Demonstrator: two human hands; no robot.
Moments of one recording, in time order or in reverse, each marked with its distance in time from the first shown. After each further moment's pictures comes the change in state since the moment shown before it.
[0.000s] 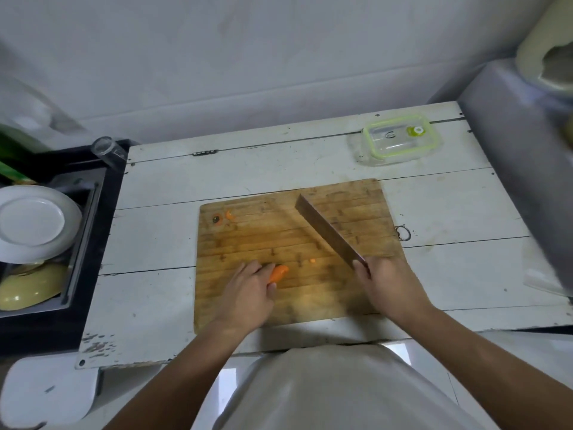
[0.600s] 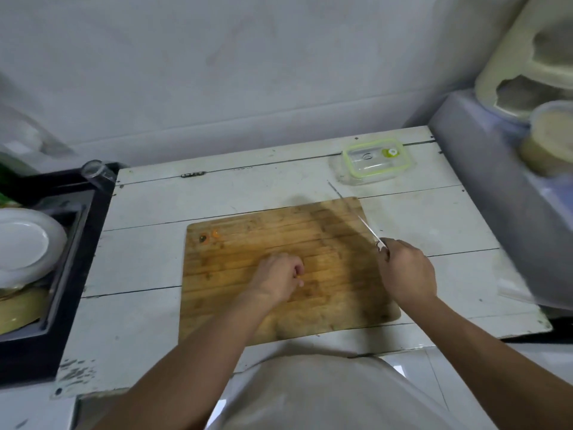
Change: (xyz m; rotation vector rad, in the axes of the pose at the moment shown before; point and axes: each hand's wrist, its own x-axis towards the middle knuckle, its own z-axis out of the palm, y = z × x) left_hand 0.076 0.066 0.001 -0.088 -0.128 0.170; right_hand 0.025 0.051 -0.018 0.003 0.305 0.229
